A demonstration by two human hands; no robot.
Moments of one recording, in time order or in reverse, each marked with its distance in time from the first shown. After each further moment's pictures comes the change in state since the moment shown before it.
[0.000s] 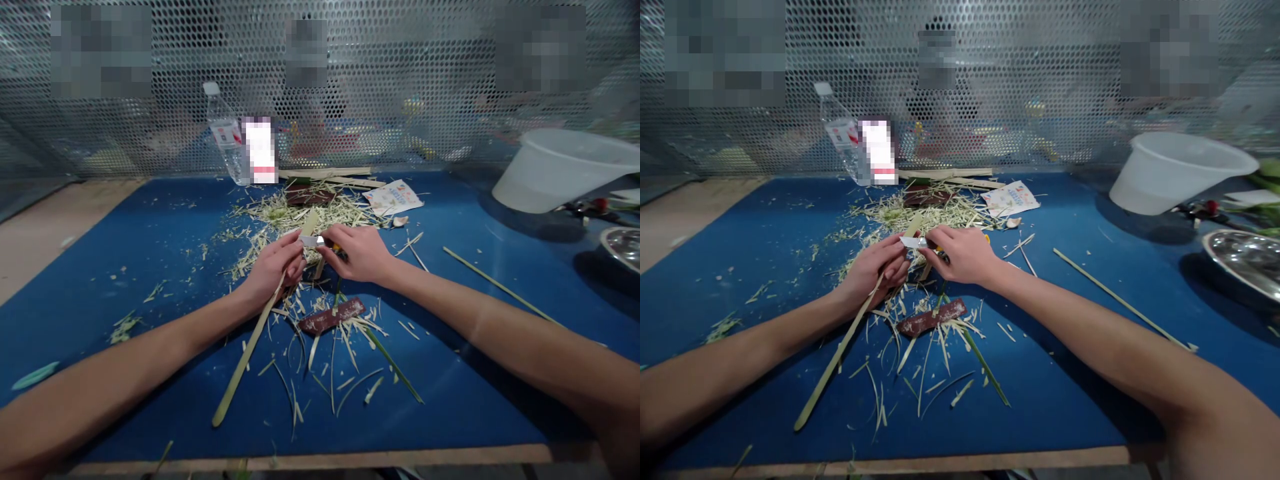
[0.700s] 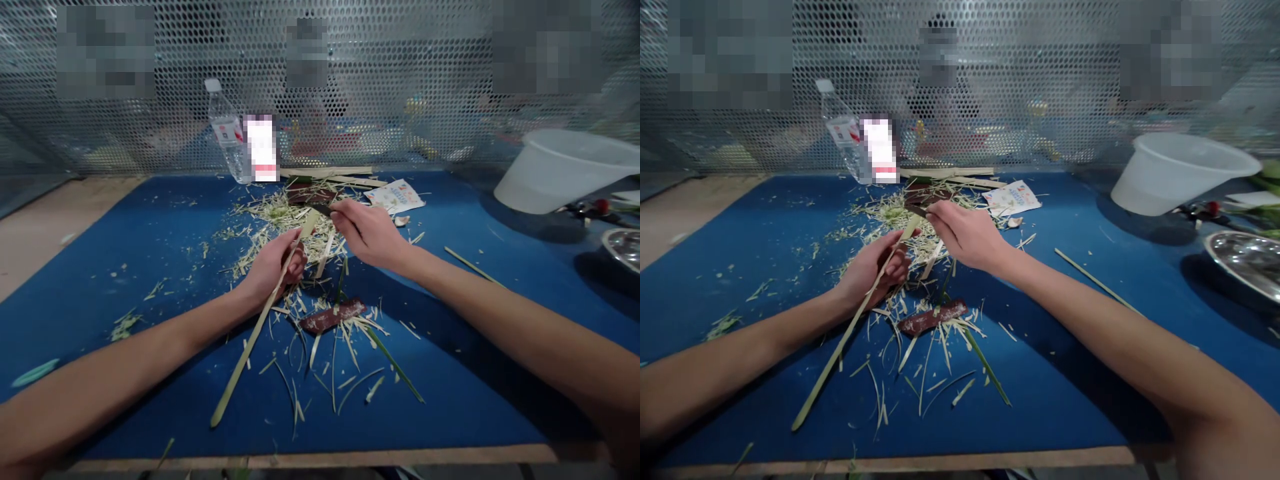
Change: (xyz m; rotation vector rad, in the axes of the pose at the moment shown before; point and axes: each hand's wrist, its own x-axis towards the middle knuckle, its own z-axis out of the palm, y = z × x) left_hand 0.001 0.004 0.005 -0.026 0.091 -0.036; right_hand 0.020 0.007 -0.028 0.182 0.073 0.061
